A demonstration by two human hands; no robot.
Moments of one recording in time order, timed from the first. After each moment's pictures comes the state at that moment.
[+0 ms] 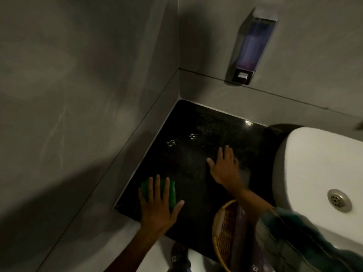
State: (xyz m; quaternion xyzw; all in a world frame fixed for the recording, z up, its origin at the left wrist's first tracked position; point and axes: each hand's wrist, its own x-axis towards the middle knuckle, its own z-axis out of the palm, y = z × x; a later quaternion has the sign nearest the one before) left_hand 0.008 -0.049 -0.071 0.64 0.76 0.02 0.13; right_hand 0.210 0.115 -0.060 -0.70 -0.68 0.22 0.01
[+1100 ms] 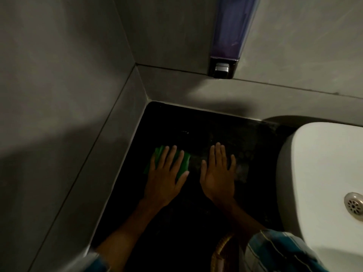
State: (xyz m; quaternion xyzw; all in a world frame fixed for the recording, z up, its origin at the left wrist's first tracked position) left_hand 0.036 0.153 -0.107 0.79 0.61 0.05 0.05; right_hand 0.216 0.156 -0.102 -0.74 -0.66 0.05 0.09
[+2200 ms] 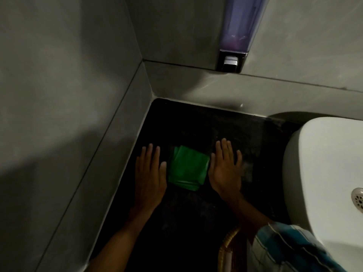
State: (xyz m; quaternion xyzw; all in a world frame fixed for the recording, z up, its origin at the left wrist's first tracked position) left_hand -0.001 0.132 -0.095 0.68 0.69 0.20 0.11; right_hand 0.217 0.158 -0.103 -0.73 -0.66 0.08 0.12
